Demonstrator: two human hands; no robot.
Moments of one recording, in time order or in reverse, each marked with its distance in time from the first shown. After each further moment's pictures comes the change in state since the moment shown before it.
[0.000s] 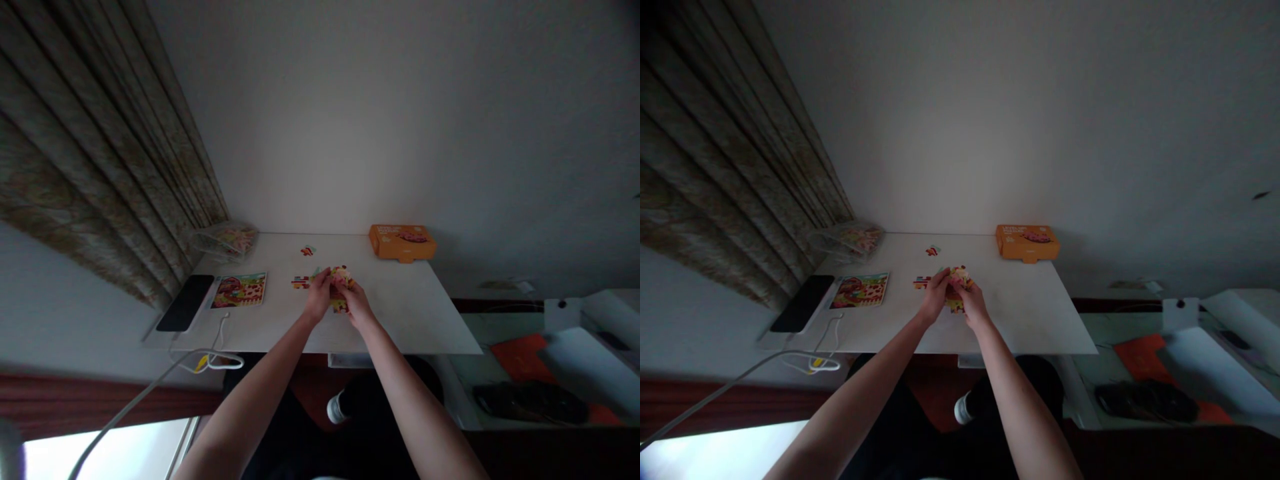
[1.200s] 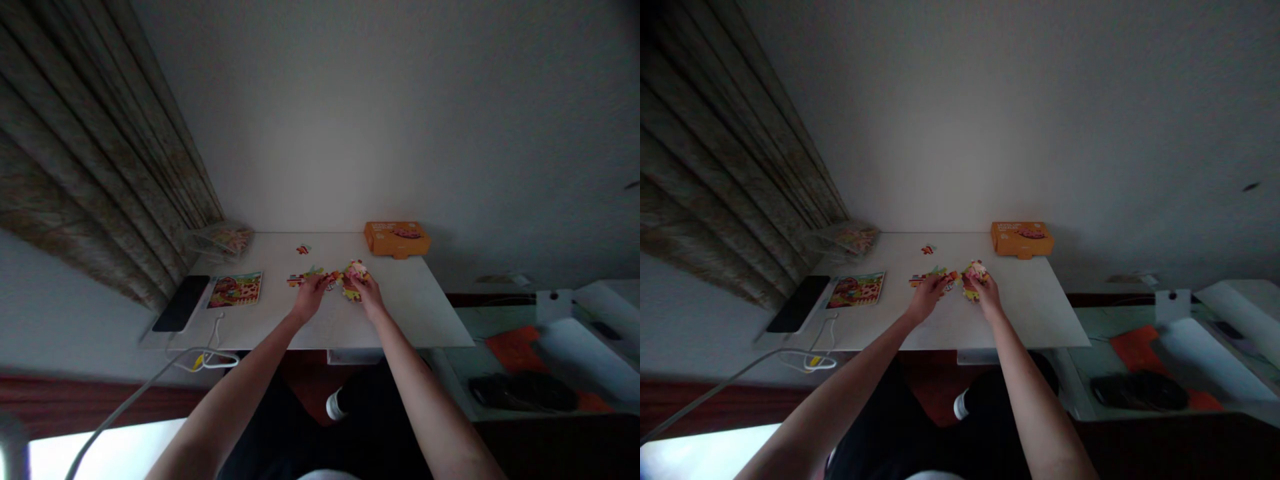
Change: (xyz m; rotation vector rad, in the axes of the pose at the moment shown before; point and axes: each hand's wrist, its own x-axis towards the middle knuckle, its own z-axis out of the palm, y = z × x) left_hand -0.007 -0.010 -0.019 0.288 -0.139 0.254; right_hand 0.017 -0.009 -0.057 -0.094 0.114 -0.157
